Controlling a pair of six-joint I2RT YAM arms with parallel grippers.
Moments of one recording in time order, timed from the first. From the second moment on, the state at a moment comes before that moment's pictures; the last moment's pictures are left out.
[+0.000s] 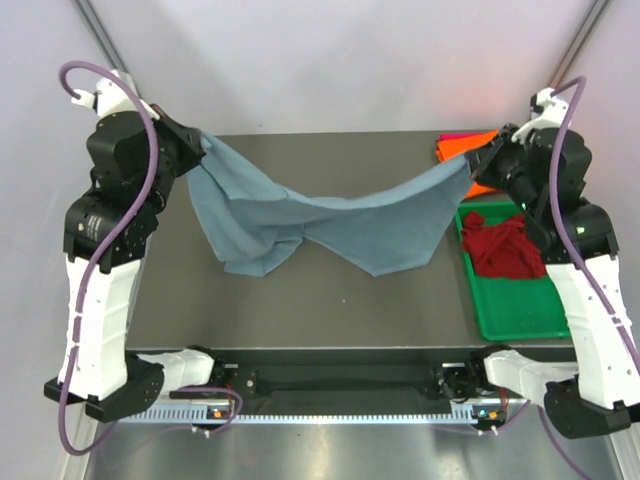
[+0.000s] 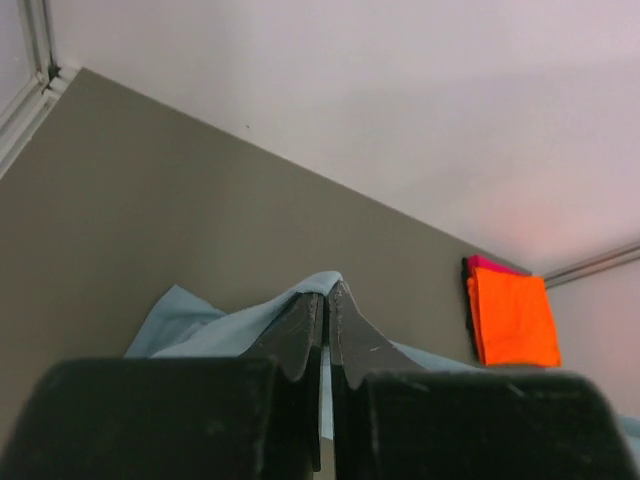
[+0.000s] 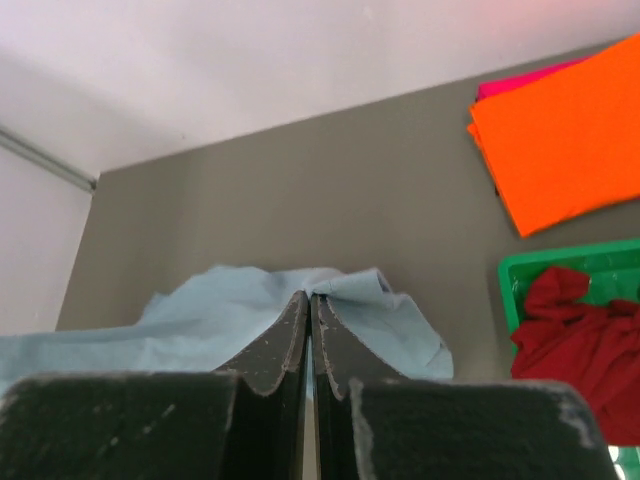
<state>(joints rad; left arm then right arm) -0.34 1.23 2.01 -0.93 -0.38 -0.60 0.26 1.09 1.58 -0.71 0.11 0.43</state>
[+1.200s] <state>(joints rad) -0.34 0.95 1.14 -0.90 -0.38 -0.61 0.28 0.81 0.46 -0.79 0.00 1.00</state>
